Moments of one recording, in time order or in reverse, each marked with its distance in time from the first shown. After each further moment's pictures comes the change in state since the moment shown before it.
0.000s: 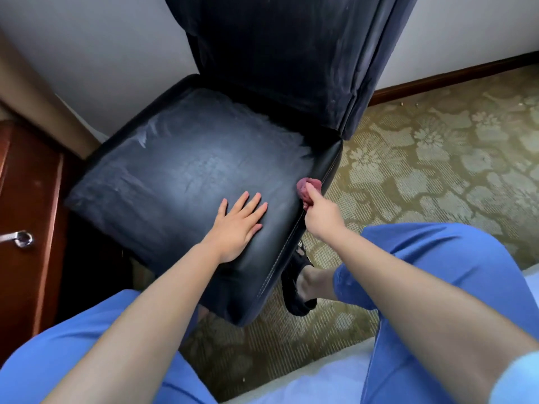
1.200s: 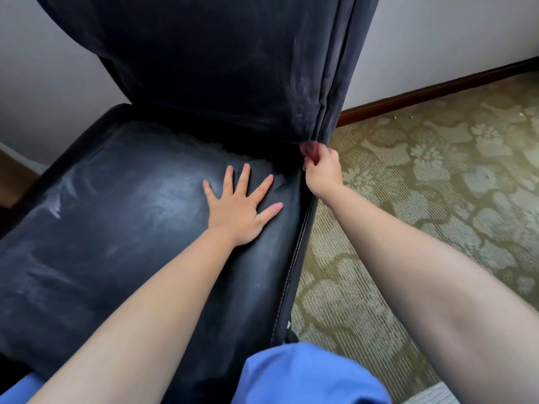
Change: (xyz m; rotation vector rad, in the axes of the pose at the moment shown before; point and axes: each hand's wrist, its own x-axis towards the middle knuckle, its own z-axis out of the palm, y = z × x) left_hand 0.186 0.020 -0.043 0.036 0.144 -0.228; right_hand 0.210 -0.012 -0.072 0.245 0.295 -0.121
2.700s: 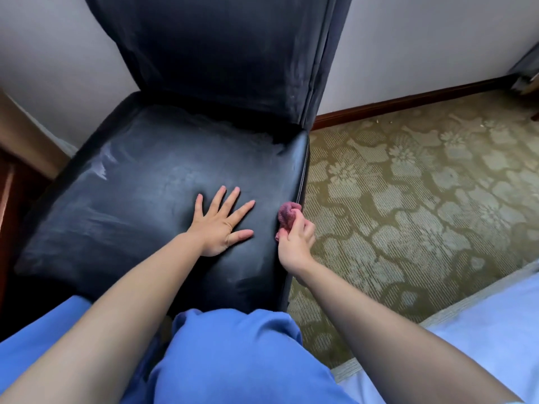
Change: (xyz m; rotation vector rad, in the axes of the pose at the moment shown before) left_hand -0.122 -0.054 0.015 0.005 -0.210 0.186; right_hand -0.238 -0.004 0.027 0.009 -0.086 0.198
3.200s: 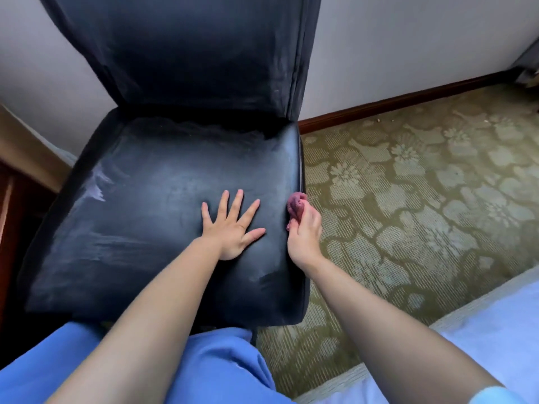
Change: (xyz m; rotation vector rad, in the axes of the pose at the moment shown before) left_hand 0.013 0.027 -0.004 -0.060 -0.039 -0.110; right_hand 0.029 0.007 -0.012 0.074 0.044 -0.106
